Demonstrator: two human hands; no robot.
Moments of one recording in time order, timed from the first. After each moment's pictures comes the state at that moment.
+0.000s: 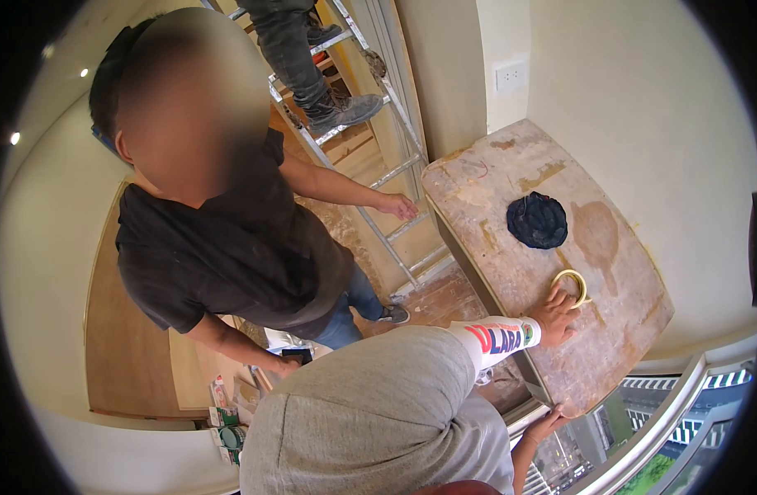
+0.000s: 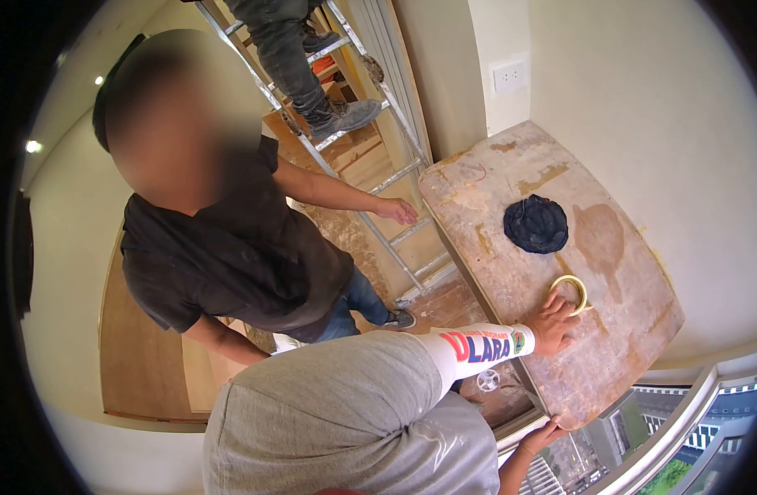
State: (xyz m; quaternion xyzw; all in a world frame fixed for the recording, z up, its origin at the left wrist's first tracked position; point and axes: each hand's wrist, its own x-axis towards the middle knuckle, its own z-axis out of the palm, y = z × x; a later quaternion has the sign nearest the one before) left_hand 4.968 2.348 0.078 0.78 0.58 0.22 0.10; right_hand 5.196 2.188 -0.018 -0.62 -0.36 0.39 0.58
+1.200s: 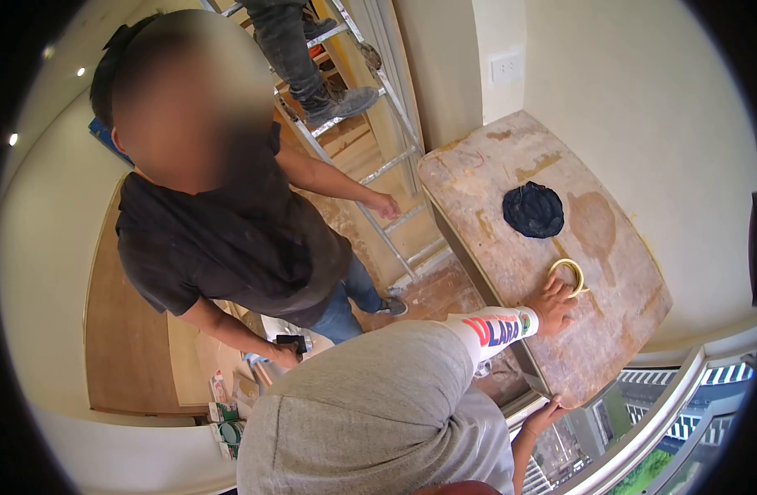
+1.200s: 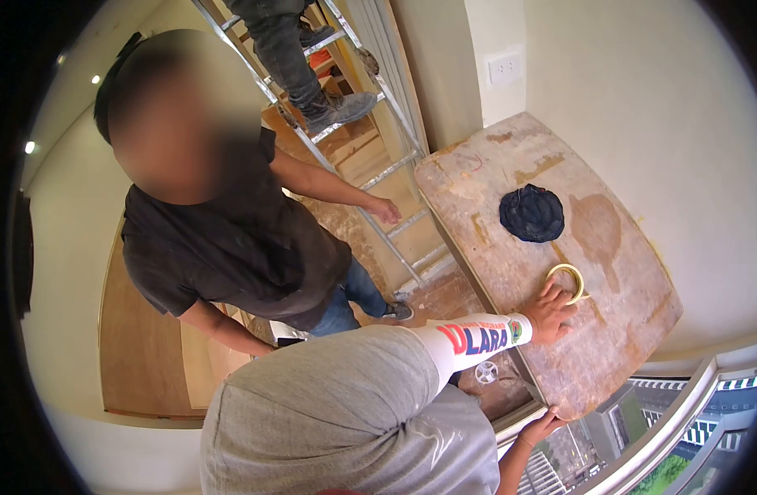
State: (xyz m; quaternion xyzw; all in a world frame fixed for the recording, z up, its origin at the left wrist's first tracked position) left_hand 4.970 2.350 0.075 0.78 0.58 0.23 0.08; right_hand 5.199 2.190 -0.021 -0.60 -0.37 0.41 0.58
